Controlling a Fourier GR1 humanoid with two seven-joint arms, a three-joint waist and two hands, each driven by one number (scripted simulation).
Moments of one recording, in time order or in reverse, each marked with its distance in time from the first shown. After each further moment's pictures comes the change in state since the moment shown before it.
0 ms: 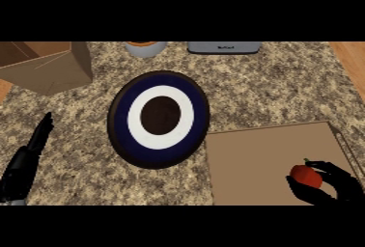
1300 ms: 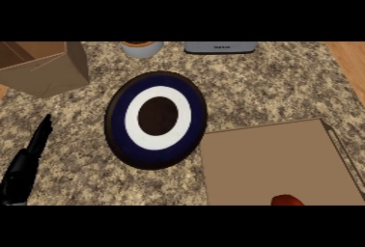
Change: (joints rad) left arm 0.019 -0.033 0.023 -0.024 -0.039 -0.006 0.009; right arm 0.496 0.250 0.477 -0.284 1.284 -0.443 0.179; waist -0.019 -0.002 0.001
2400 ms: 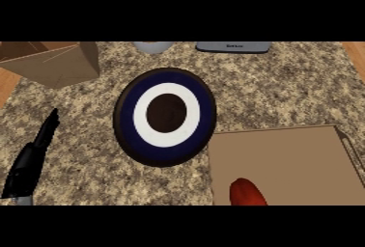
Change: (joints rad) left arm -0.039 -0.011 -0.015 0.000 -0.011 -0.020 -0.011; right arm -0.332 -0.166 0.394 -0.171 0.339 0.252 0.178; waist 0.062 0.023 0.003
